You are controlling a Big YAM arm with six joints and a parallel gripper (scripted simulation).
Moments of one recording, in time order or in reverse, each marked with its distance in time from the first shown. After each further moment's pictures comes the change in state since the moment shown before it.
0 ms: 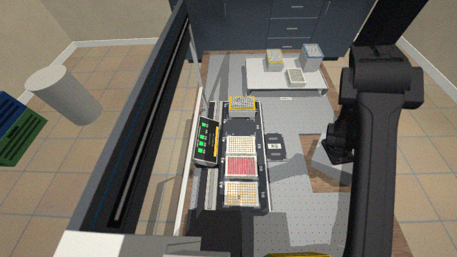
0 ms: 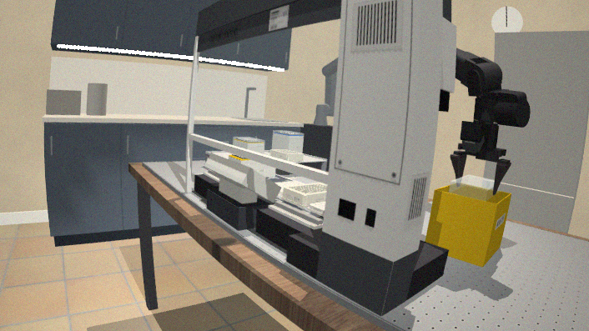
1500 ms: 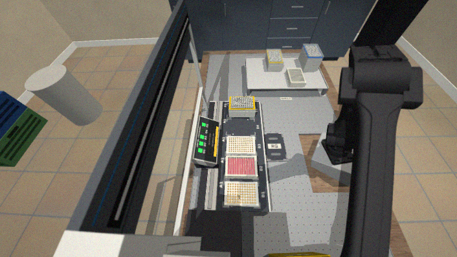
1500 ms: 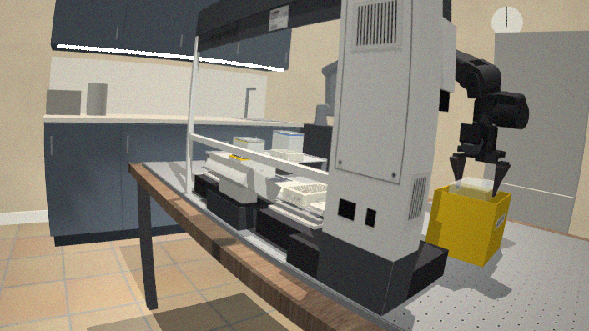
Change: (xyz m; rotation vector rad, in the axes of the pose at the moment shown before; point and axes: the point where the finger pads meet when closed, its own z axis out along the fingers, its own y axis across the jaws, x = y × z) arm -0.001 0.000 0.005 -0.007 -0.003 0.003
